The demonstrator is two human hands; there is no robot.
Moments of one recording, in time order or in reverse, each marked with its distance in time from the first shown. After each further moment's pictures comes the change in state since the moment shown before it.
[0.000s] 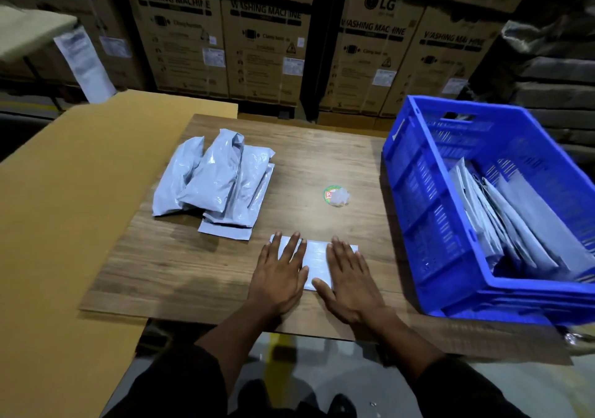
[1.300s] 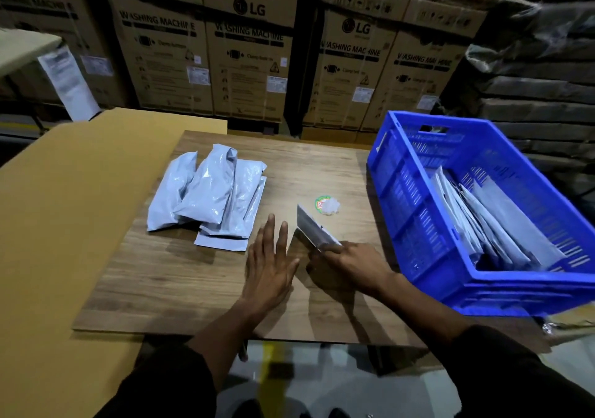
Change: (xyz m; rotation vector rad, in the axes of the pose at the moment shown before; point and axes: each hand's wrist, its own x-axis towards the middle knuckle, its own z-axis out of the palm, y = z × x) left_hand 0.006 -0.011 -0.027 -0.216 0.351 -0.064; right_hand 0.010 0.001 -0.102 -0.294 0.132 -0.357
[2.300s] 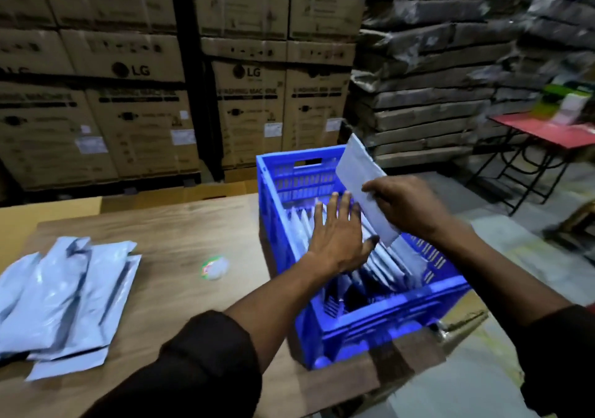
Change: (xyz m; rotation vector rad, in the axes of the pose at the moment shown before) left_hand 0.200 0.369 0.020 -0.043 -0.354 0.448; right_hand -0.171 0.275 -0.129 0.089 0.557 0.479
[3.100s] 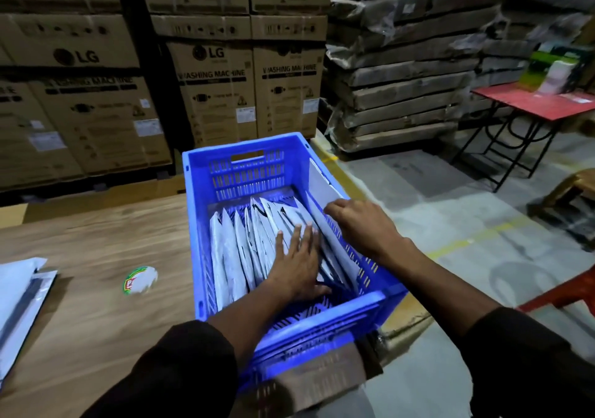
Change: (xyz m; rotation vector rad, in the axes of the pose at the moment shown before) left_hand 0.046 0.043 0.116 0.215 -0.365 0.016; right_hand -0.051 0.101 0.028 -0.290 -0.370 0.019
